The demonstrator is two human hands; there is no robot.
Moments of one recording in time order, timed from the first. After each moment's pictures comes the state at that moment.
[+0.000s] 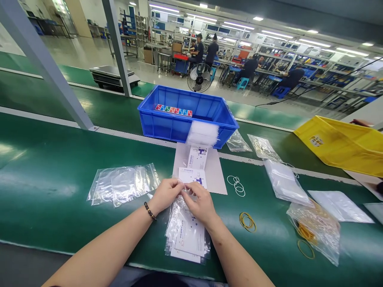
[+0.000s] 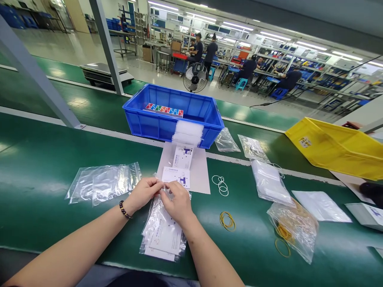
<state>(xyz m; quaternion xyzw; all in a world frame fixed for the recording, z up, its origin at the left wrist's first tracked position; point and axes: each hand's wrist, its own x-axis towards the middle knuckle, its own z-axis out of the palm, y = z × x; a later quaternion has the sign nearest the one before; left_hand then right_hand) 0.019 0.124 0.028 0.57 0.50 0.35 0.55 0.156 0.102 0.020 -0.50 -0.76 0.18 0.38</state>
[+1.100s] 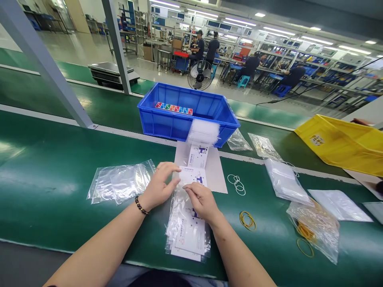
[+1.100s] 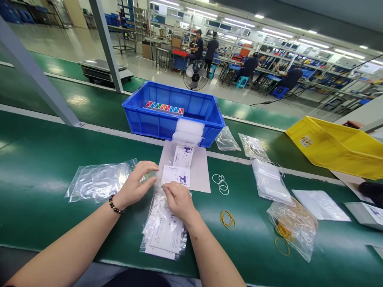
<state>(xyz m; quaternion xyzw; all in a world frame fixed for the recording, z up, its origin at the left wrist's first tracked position) -0.005 0.130 0.052 0.71 0.46 0.38 0.37 0.164 0.105 0.031 -0.46 -0.80 0.23 0.32</state>
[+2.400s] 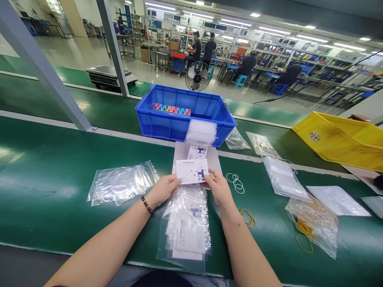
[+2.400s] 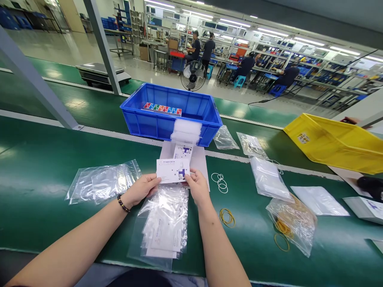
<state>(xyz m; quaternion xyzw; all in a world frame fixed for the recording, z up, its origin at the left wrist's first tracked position) 0.008 0.134 0.023 0.56 0.45 0.31 0.63 0.202 0.131 0.025 -0.59 -0.46 0.47 0.48</state>
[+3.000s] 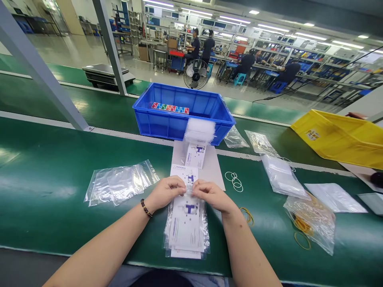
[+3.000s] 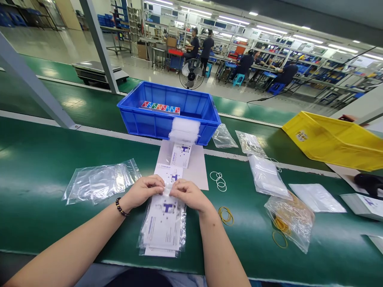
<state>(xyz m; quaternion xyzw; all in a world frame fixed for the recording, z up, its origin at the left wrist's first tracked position) 0.011 0.126 0.032 0.63 0.38 0.35 0.58 0.204 0.119 0.044 -0.44 -0.66 0.54 0.29</state>
